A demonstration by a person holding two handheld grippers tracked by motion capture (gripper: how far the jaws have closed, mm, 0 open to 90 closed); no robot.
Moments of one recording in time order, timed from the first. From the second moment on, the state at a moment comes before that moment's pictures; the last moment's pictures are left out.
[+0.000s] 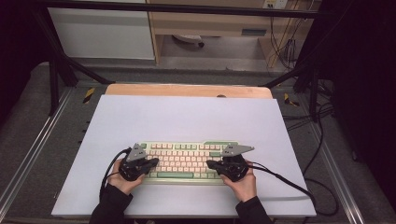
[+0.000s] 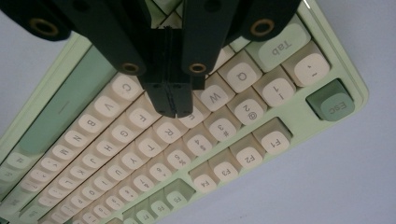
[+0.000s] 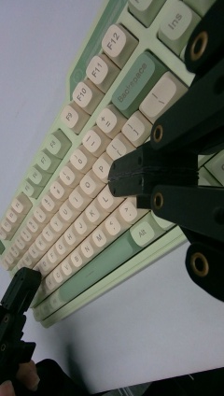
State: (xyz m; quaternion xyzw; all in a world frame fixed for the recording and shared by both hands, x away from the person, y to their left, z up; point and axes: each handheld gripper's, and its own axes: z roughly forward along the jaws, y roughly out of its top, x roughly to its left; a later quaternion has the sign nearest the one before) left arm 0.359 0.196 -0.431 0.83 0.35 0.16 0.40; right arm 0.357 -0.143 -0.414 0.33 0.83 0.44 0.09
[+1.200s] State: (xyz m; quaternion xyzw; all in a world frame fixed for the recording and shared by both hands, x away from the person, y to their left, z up) left arm 0.348 0.214 -0.422 0.82 0.35 0.15 0.42; right arm 0.360 -0.125 -0.413 0.32 0.83 0.45 0.08
